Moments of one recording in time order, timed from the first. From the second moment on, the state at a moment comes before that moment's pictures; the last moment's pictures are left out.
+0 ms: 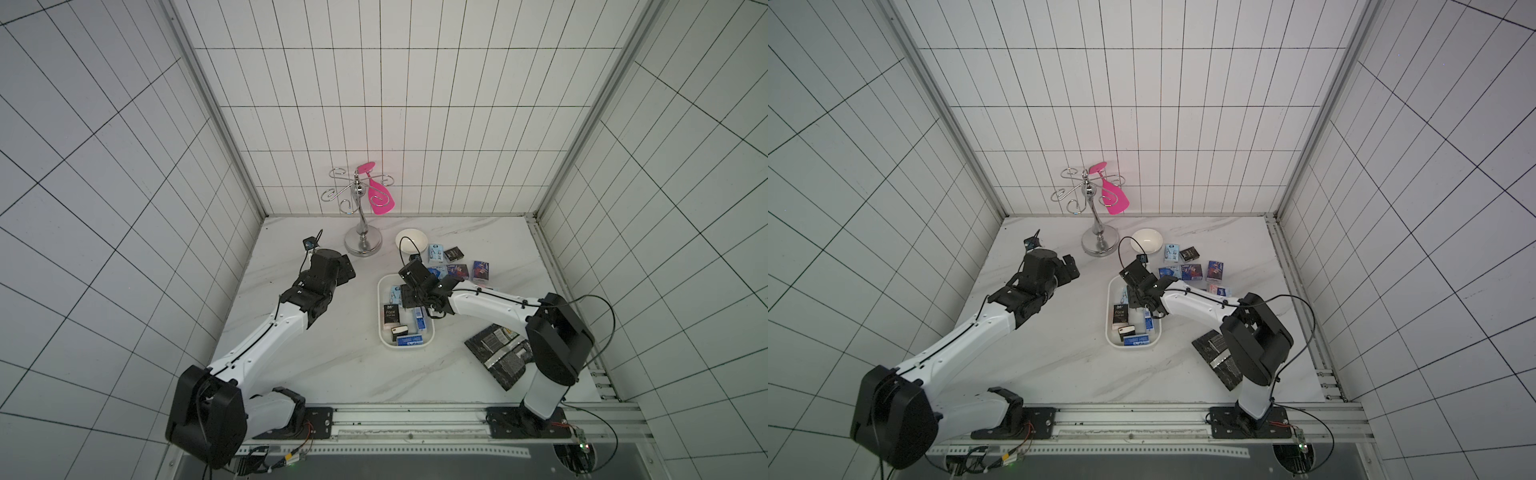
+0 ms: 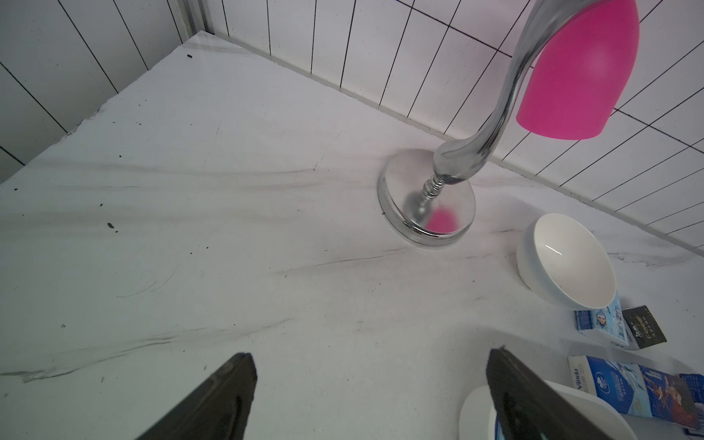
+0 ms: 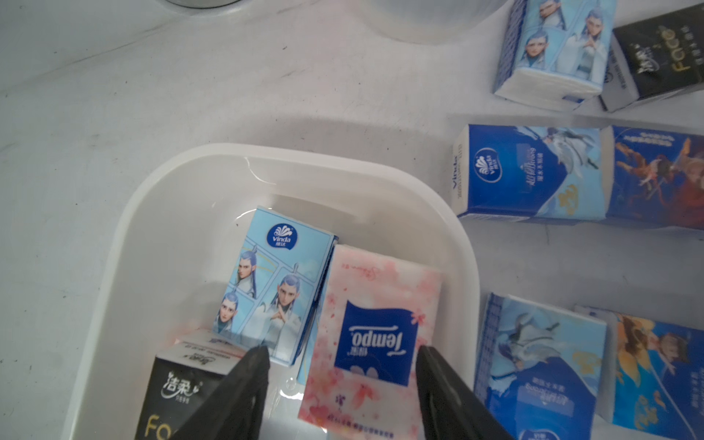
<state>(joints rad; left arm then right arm) -0.38 1.23 0.86 -0.26 -0.37 -0.61 0.92 1.77 1.21 -0.44 0.30 0.55</state>
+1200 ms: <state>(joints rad) -0.39 1.23 0.86 -0.26 -0.36 -0.61 0.92 1.84 1.18 -0.36 0.29 0.57</state>
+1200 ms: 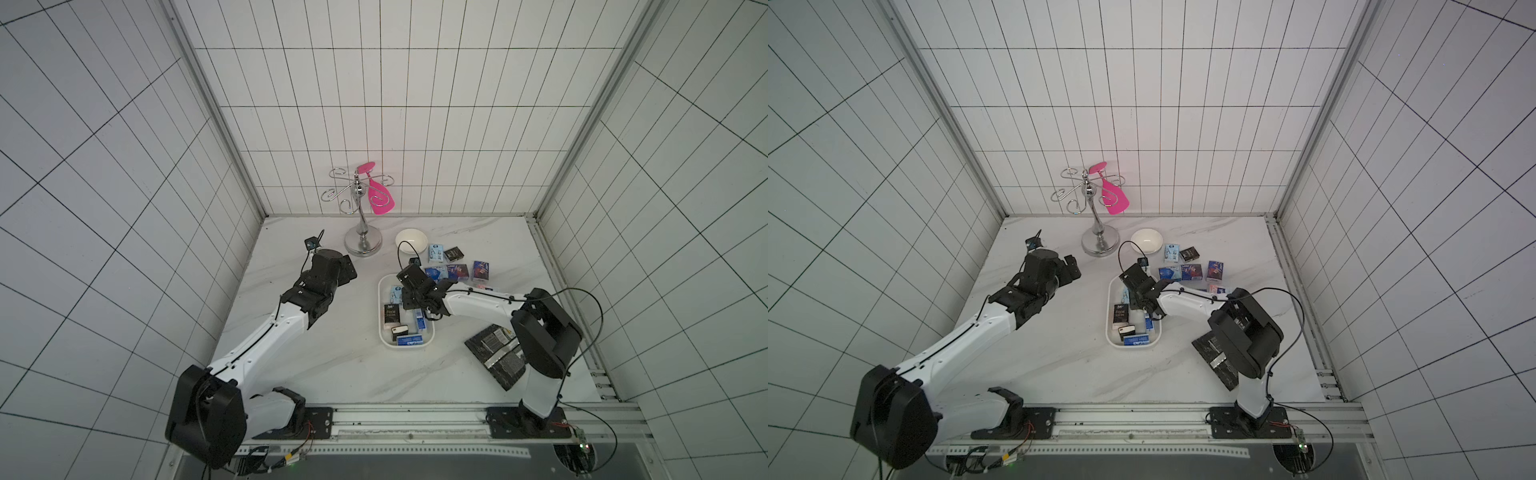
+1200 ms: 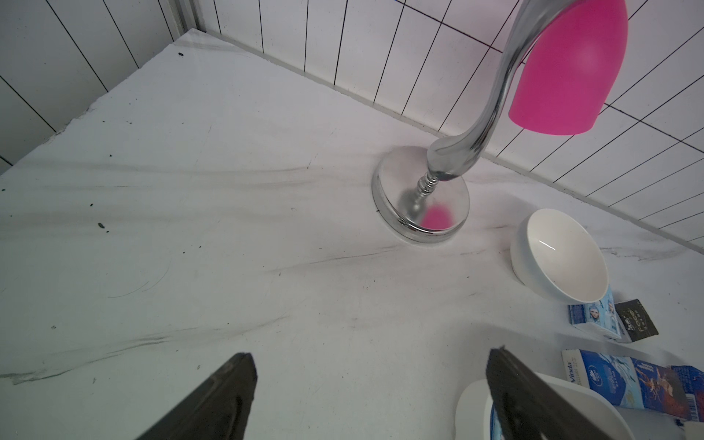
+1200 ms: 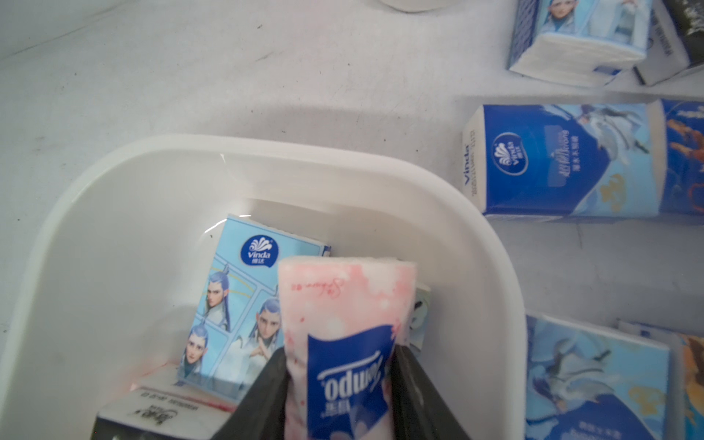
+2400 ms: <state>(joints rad) -0.39 1.23 0.89 -0.27 -0.37 -0.60 0.42 1.81 1.43 -0.43 0.25 0.32</state>
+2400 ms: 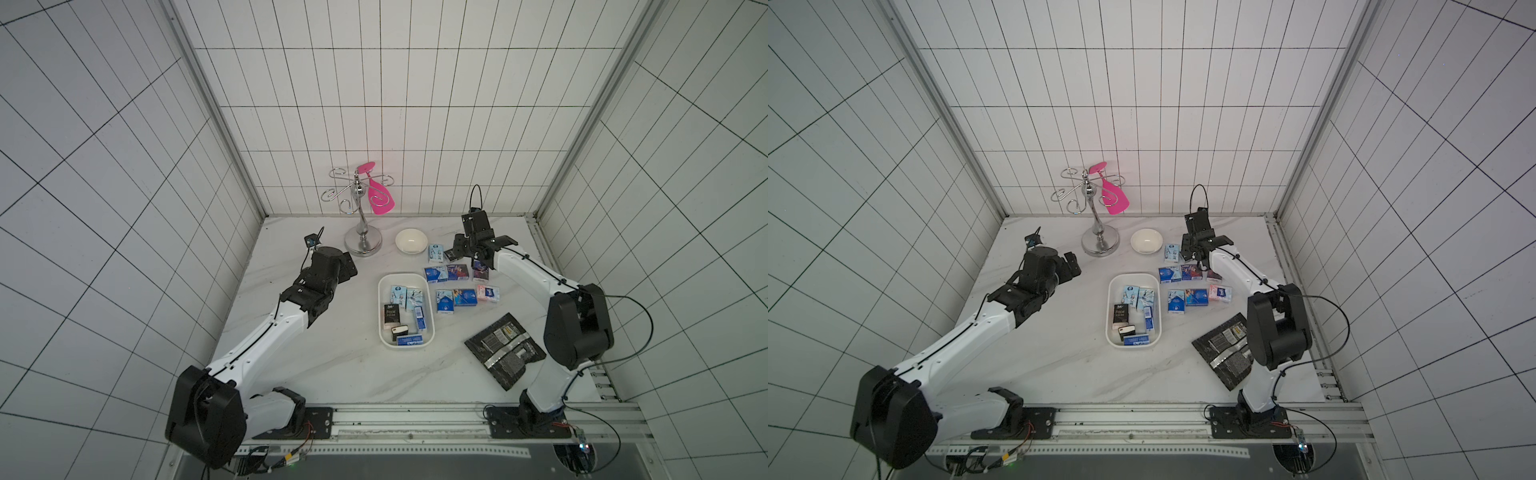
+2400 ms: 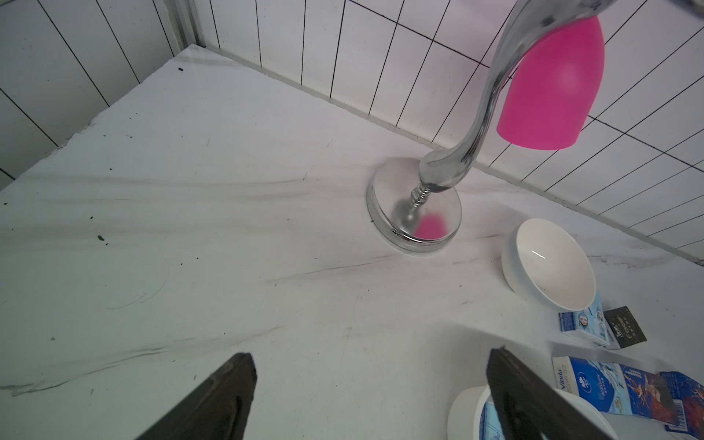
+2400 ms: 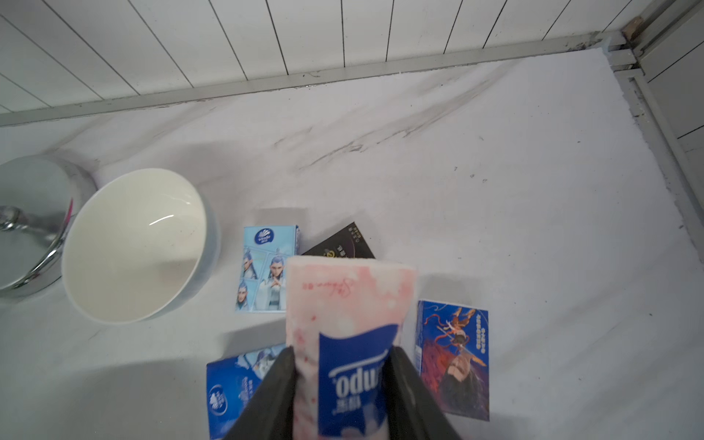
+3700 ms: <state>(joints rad) -0.40 1.20 0.90 -0.27 -0.39 -0.59 0.27 2.21 1.72 -0.54 0.15 0.22</state>
